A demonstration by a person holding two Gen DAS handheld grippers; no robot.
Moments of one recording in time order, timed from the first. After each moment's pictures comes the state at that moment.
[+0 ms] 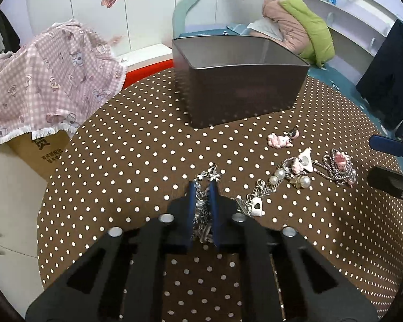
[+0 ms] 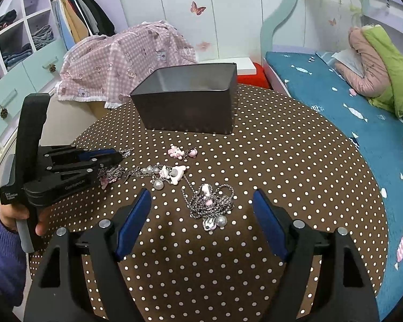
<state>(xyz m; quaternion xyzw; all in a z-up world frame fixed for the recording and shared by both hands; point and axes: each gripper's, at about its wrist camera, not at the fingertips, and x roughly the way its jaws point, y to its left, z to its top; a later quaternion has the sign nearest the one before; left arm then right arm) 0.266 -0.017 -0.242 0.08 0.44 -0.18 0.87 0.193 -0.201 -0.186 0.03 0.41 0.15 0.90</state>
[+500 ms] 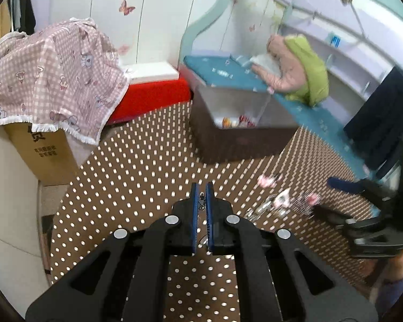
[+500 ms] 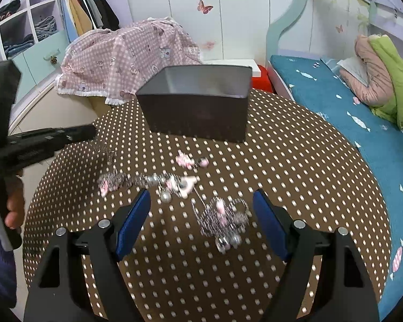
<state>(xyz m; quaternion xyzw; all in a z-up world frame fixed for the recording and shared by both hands) 0.262 0.033 -0.186 -0.03 0.40 -0.19 0.90 0.211 -0.177 -0.188 0.01 0.41 0.16 0.90</state>
